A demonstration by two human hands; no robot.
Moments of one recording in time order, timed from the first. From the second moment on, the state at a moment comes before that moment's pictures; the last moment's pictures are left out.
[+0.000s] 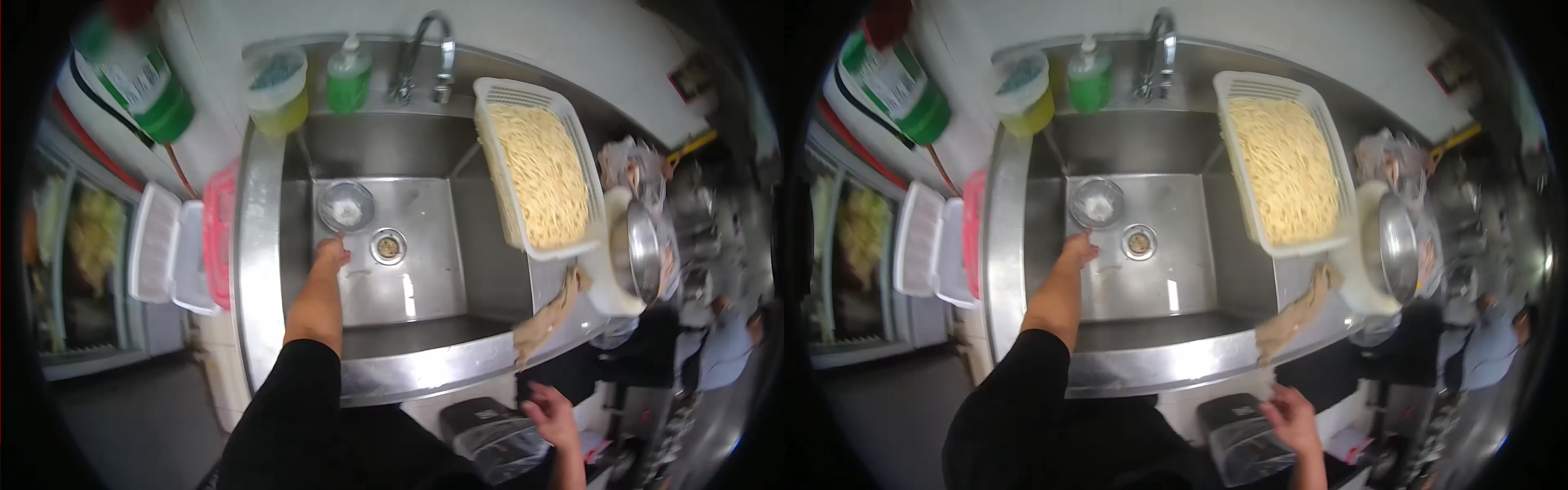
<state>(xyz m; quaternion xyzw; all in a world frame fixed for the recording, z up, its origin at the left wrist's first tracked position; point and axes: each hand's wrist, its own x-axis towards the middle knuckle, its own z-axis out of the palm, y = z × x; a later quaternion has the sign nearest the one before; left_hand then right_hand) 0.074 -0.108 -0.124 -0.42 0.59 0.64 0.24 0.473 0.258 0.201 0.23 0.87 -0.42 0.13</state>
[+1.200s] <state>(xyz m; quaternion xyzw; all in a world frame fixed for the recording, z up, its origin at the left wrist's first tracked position) 0.031 0.036 -0.040 -0.16 0.70 0.67 0.19 0.070 0.112 0.018 0.07 0.95 -0.27 0.16</state>
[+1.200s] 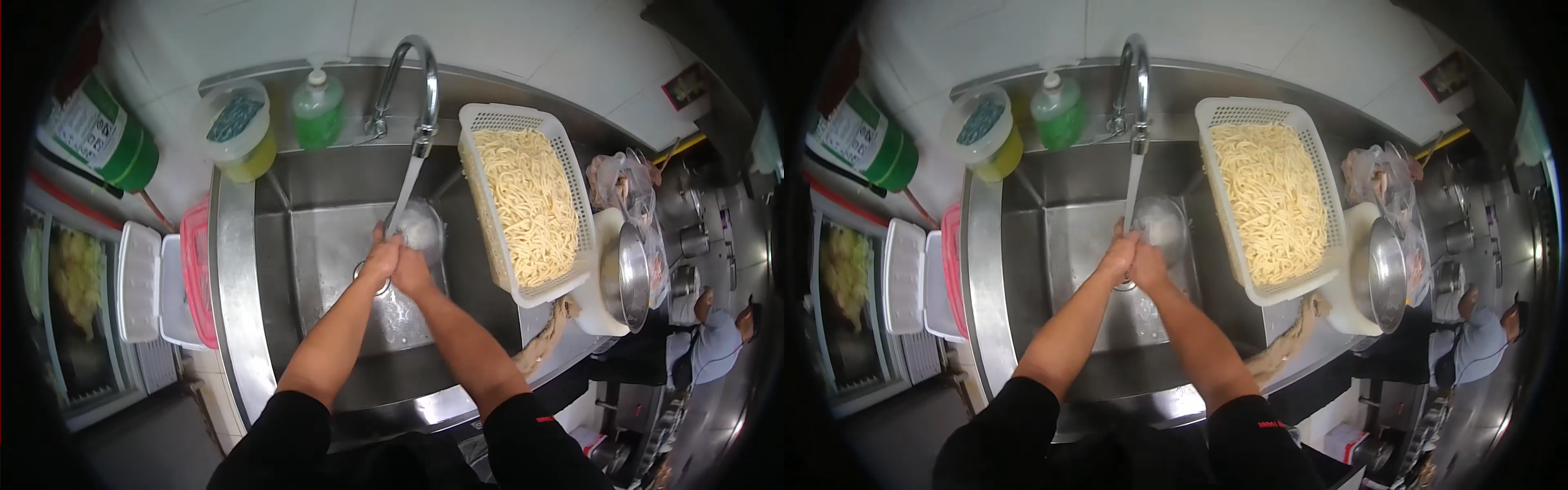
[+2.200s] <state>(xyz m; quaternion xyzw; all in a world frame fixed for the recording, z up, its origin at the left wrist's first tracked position) 0.007 -0.043 0.053 0.16 0.92 0.33 0.15 0.071 0.104 0.032 -0.07 0.99 -0.04 0.09</state>
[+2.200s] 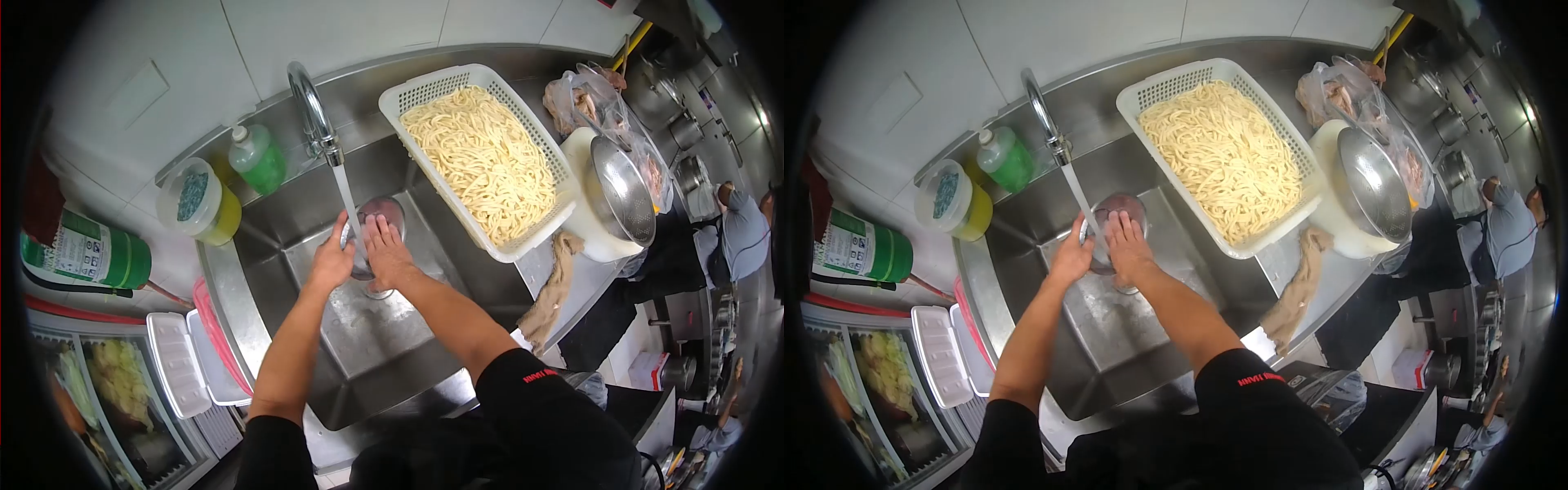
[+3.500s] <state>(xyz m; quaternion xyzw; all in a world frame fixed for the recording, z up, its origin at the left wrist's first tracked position) -0.095 -0.024 0.024 -0.14 0.42 0.88 0.17 0.123 0.131 0.047 0.14 0.89 -0.43 0.09</state>
